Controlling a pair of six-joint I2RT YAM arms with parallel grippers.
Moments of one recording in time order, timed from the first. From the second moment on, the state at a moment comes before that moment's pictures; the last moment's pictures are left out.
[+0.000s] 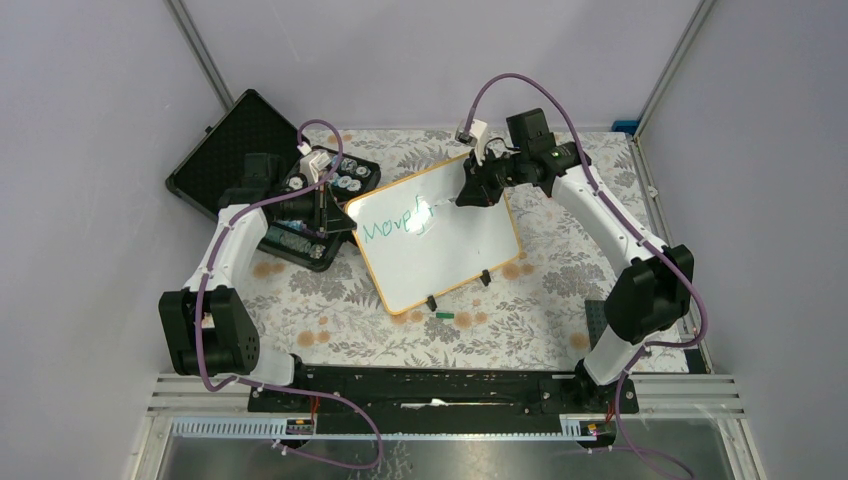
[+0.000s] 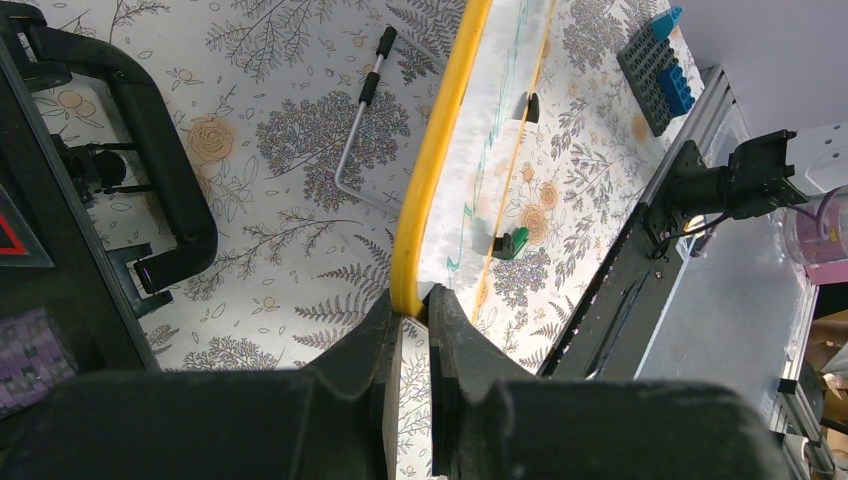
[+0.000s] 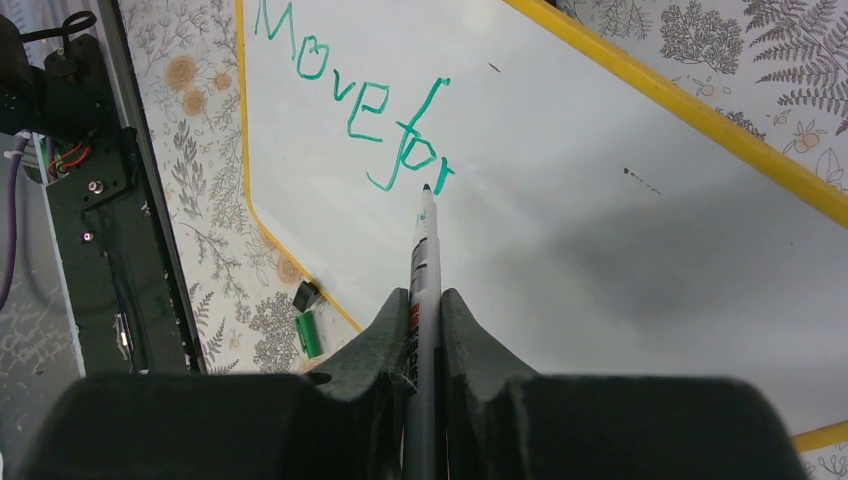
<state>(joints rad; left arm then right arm) 0.06 1.44 1.17 -0.71 0.98 0.23 0.41 1.70 1.61 -0.73 -0.75 -0.38</state>
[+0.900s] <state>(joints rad) 0.05 1.44 1.17 -0.71 0.98 0.23 0.44 1.71 1.61 -0.72 -0.64 -0.38</state>
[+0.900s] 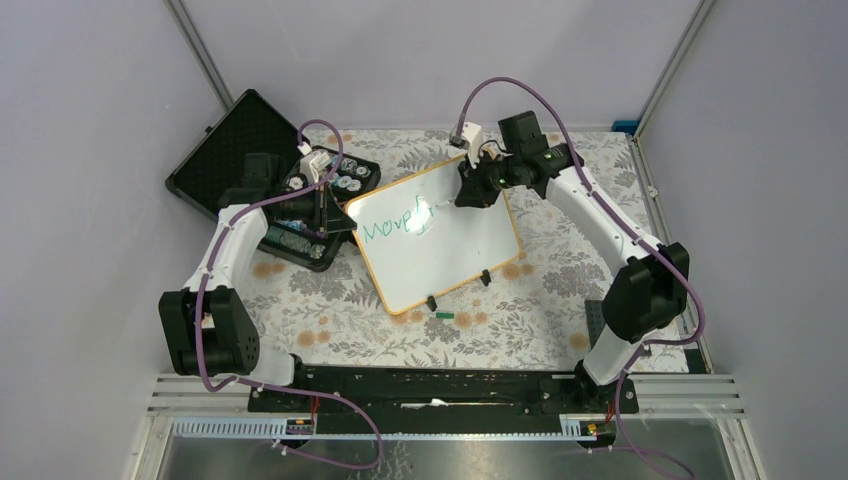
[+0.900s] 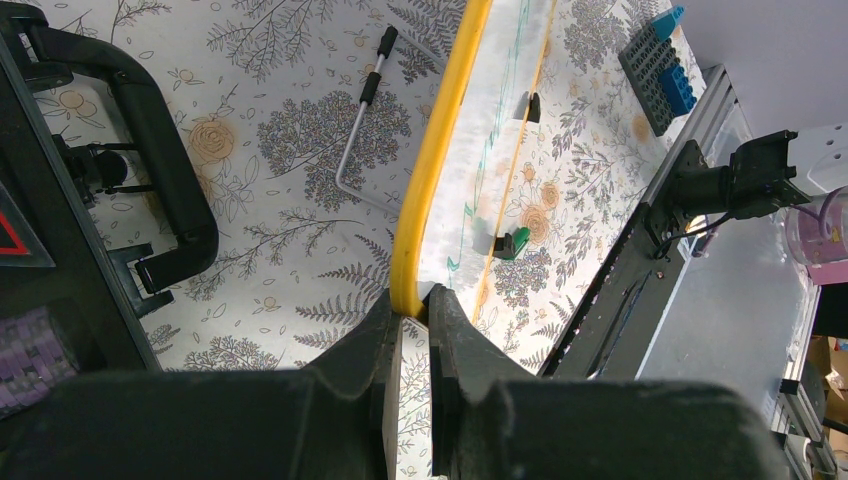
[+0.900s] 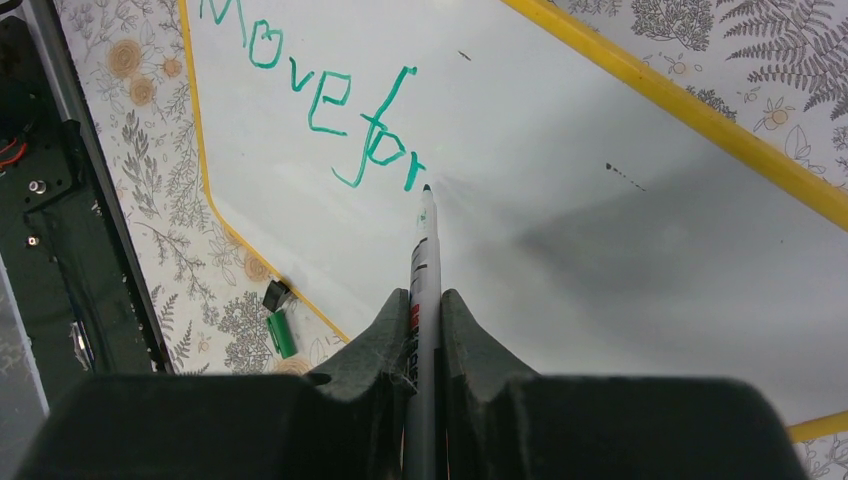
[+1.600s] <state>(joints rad) 0.05 1.44 1.17 -0.71 0.98 0.23 0.45 1.74 1.63 -0.72 -0.61 -0.38</state>
